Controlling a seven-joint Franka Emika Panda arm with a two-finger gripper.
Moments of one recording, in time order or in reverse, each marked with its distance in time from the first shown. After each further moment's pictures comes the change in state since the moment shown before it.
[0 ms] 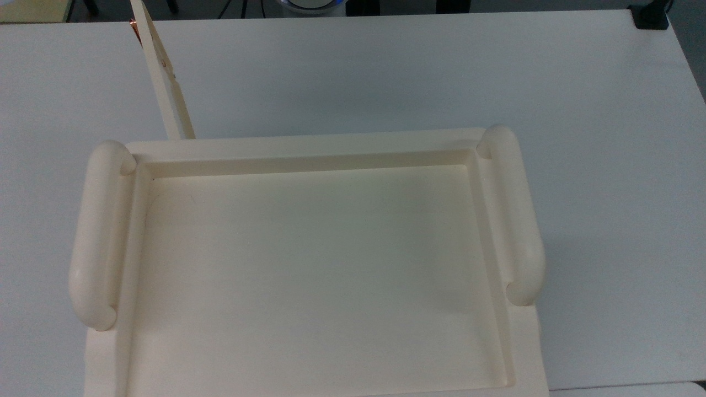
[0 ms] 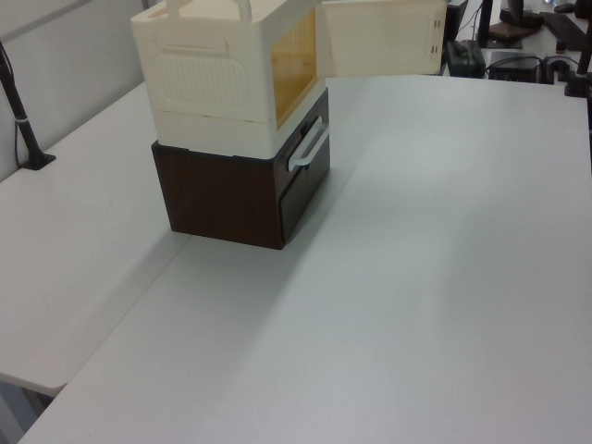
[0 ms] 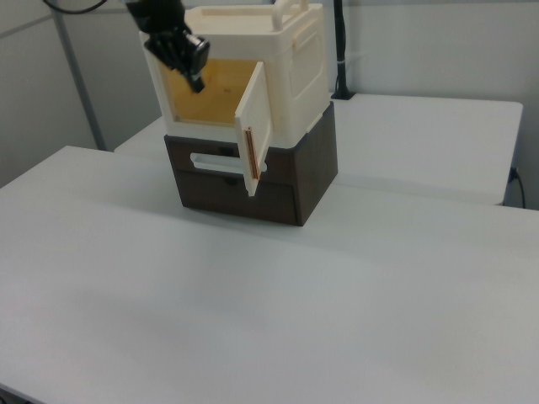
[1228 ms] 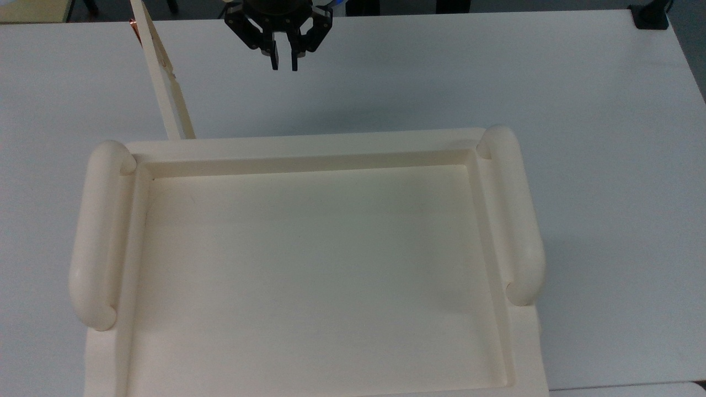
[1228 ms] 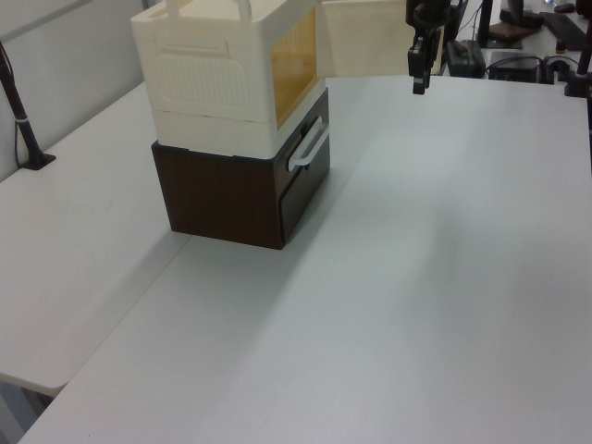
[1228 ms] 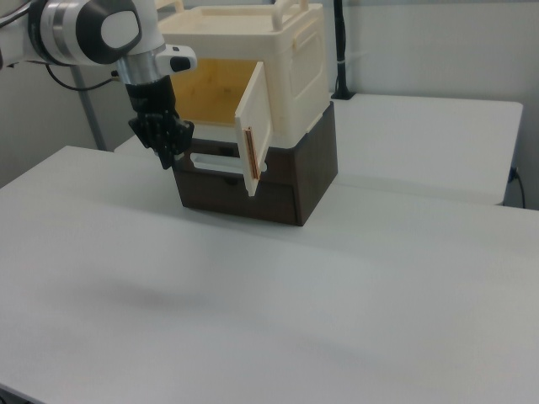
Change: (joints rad) arm 0.108 0.069 0.031 -0.220 0.000 -0.013 0.006
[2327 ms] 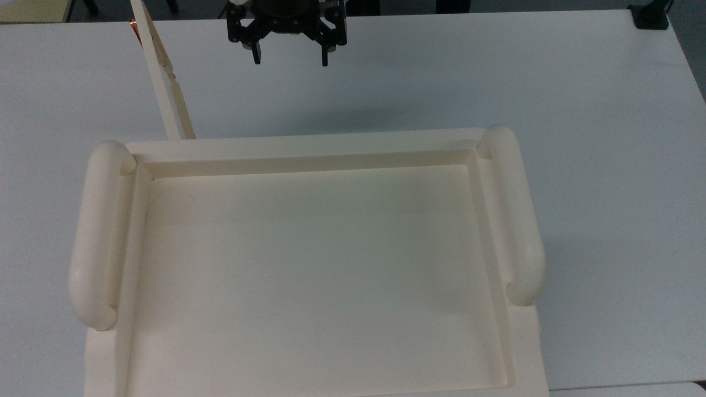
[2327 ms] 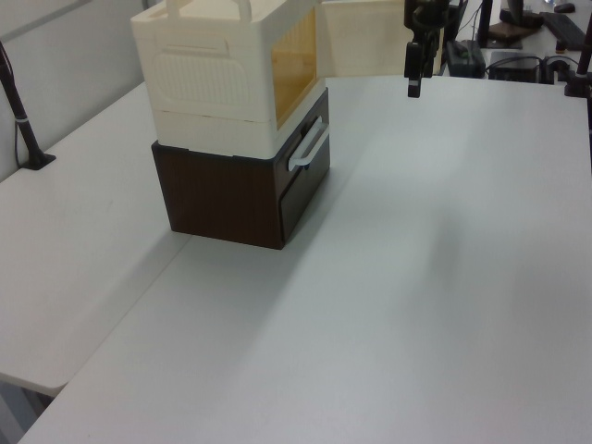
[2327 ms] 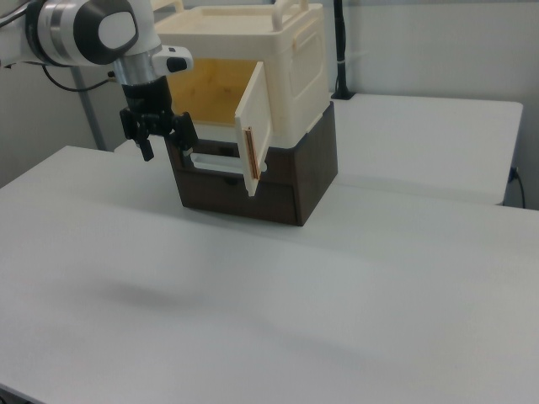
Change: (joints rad) arm 0.013 0.004 0.003 0.000 0.000 0.000 0.000
